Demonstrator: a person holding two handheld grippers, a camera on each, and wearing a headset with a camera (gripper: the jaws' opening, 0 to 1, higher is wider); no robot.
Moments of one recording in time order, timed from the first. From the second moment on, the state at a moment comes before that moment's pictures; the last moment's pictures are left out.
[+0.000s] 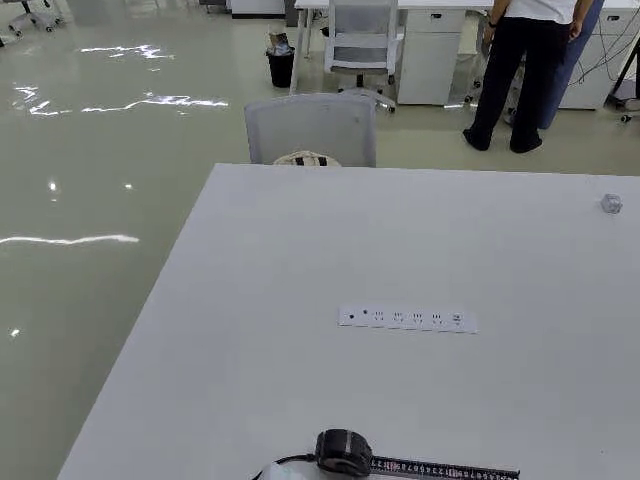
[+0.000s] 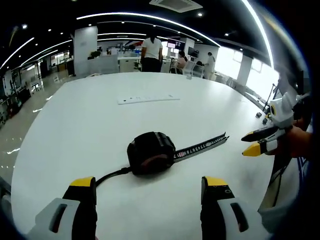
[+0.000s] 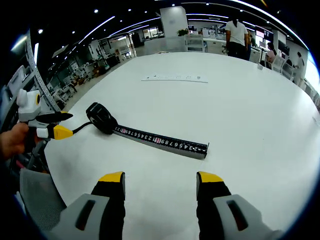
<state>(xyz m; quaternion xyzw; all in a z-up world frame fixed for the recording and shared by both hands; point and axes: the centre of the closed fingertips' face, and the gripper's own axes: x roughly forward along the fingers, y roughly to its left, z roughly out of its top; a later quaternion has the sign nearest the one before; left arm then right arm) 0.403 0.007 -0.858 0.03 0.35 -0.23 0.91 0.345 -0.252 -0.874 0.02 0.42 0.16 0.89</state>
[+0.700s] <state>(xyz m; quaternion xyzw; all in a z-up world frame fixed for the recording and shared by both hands) 0.378 0.017 -0.856 0.01 0.36 -0.19 0.91 0.316 -0.236 -0.863 0.03 0.42 0.15 0.89</state>
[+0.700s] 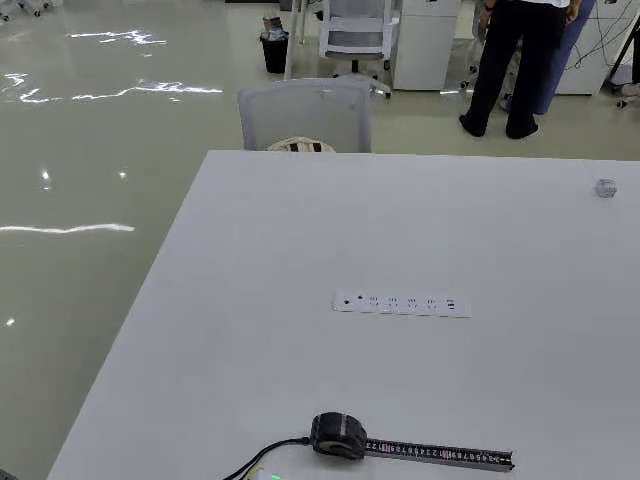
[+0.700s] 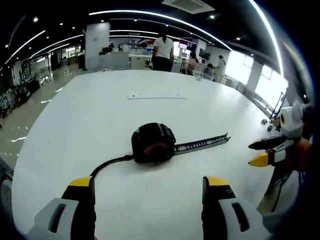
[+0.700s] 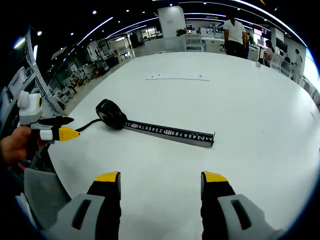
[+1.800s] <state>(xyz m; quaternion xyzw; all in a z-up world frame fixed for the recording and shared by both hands) 0.336 0.015 -0.843 0.01 0.38 -0.16 0.91 0.276 -0.200 -0.845 0.04 0.43 0.17 0.88</state>
